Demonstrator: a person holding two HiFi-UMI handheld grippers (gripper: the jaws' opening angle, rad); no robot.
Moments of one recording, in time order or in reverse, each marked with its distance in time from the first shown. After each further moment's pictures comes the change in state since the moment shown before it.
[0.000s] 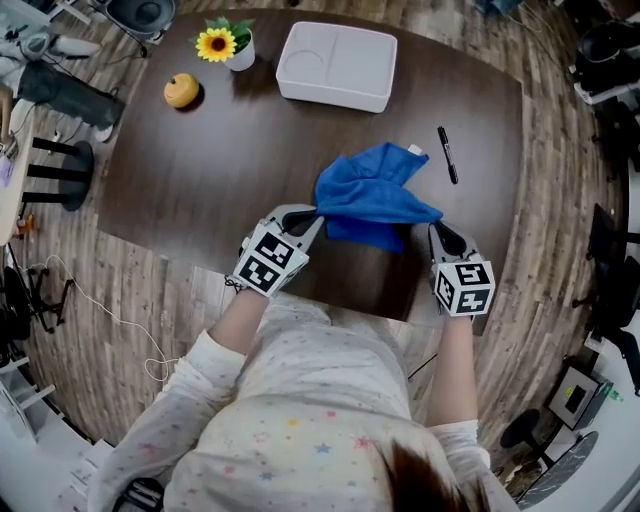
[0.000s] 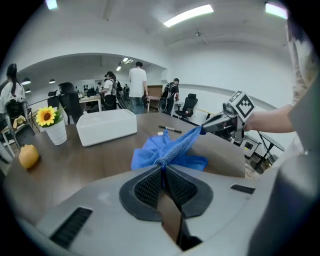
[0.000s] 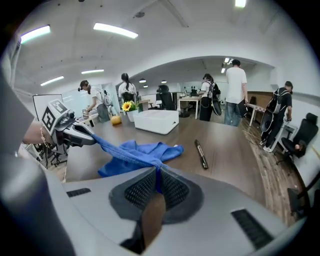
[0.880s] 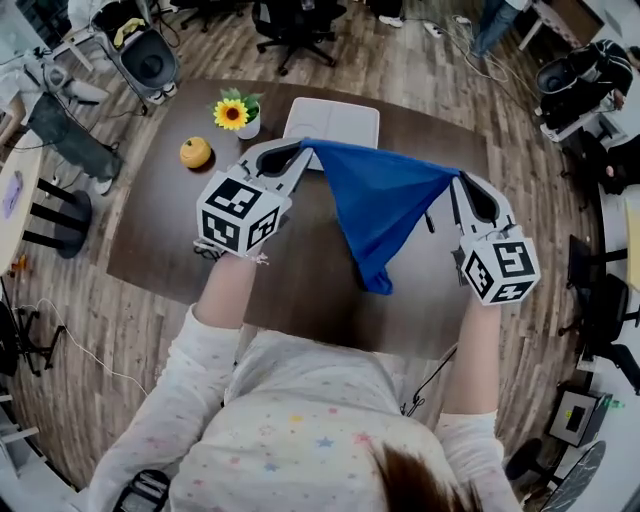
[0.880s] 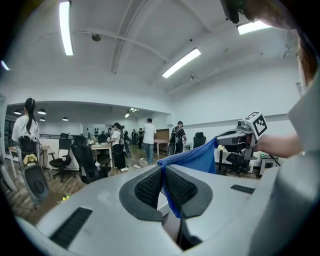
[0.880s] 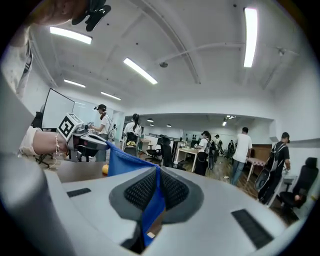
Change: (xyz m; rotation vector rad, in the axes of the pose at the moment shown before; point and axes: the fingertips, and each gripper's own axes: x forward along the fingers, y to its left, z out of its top) left arm -0.119 0.108 0.250 0.095 -0.508 0.132; right arm -0.100 0.002 0.277 -0.235 -0.501 -0.087
